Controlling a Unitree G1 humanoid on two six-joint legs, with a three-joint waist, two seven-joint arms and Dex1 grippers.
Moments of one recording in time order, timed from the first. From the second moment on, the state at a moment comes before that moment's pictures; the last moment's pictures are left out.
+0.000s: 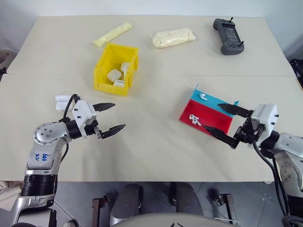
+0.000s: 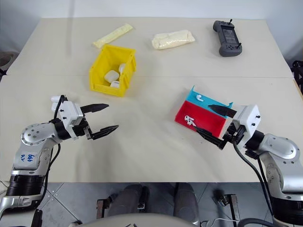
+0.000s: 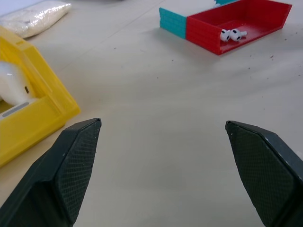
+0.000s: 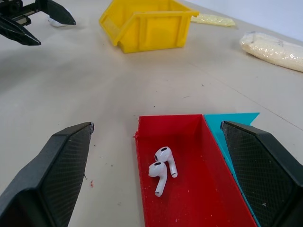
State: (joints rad) left arm -0.22 0.63 0.12 -0.03 -0.35 0.09 -0.96; right arm 0.01 -0.70 -0.28 -0.31 0.54 0.21 0.97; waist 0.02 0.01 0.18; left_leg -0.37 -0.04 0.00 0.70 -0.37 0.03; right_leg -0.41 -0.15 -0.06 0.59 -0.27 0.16
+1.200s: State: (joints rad) left arm 0.25 0.41 0.66 -0.42 -0.50 0.62 -0.21; right arm -0.21 -0.53 0.03 -0.28 0.53 0.16 1.02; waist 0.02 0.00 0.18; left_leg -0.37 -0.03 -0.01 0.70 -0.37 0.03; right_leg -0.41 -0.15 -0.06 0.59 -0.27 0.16
